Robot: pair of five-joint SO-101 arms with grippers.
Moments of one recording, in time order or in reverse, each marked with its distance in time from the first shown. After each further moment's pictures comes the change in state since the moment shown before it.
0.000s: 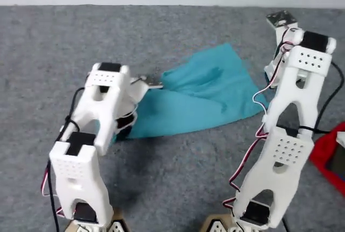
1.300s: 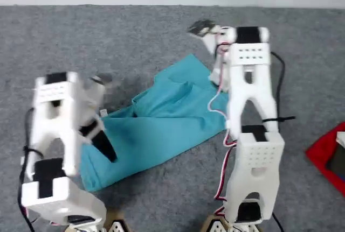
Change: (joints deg) left arm -17.6 -21.6 16.1 0.3 -1.8; right arm -22.7 -7.7 11.5 0.0 10.1
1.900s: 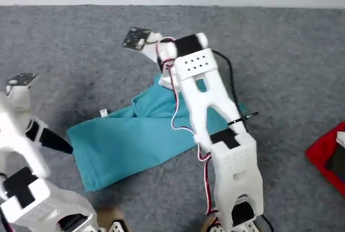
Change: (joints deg) left arm -28.1 0.0 -7.8 0.3 0.0; right arm -18.5 0.0 0.0 -11.6 0.5
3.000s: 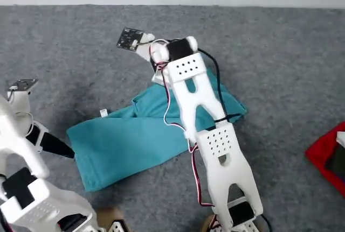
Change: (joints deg) left arm -1.1 0.0 2.8 0.0 0.0; right arm 0.4 25.0 -34.2 7.0 0.2
